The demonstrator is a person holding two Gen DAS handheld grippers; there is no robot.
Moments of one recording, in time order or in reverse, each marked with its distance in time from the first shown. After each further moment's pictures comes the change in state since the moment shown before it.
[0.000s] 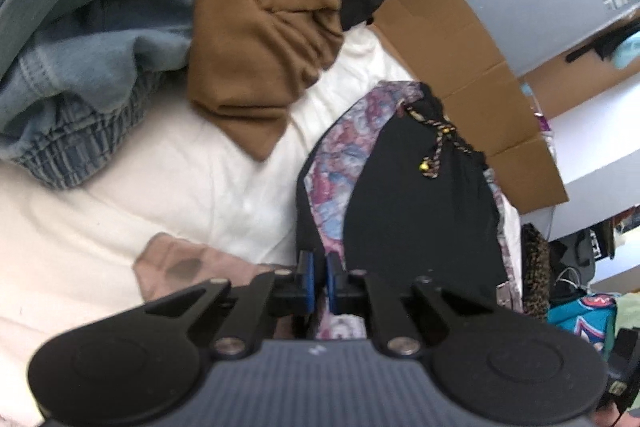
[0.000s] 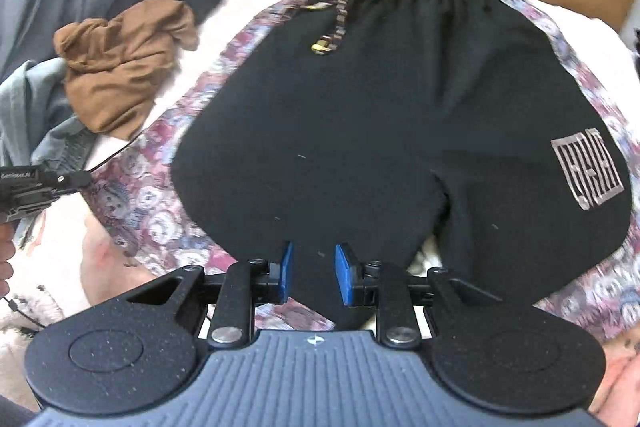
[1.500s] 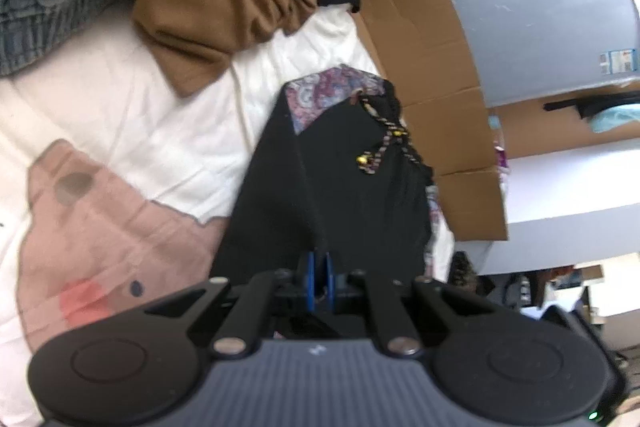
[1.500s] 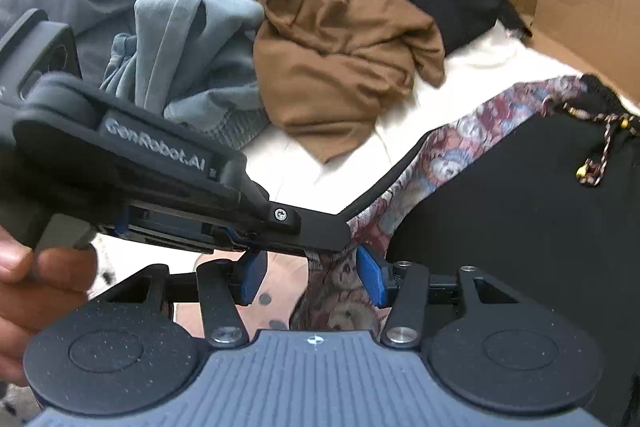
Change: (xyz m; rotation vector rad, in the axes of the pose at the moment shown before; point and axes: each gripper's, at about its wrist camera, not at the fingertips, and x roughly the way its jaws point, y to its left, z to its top) left arm 0.016 -0.028 -0.019 -0.260 0.051 -0.190; right arm 0.071 0.184 0.019 -0.433 -0.091 0.258
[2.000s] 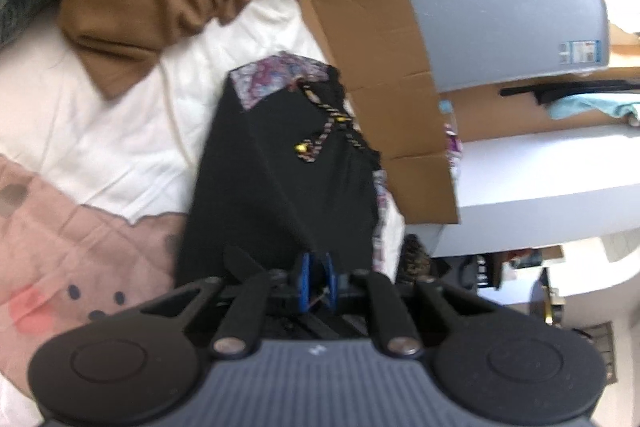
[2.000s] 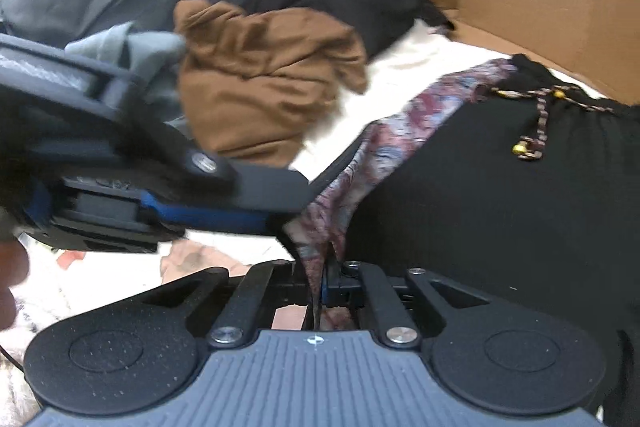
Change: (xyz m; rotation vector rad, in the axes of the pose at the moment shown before) left arm 0.002 -0.027 0.010 0.031 0.055 -0.137; right arm -0.007 -0.024 -0.009 0.167 -0.071 -0.160
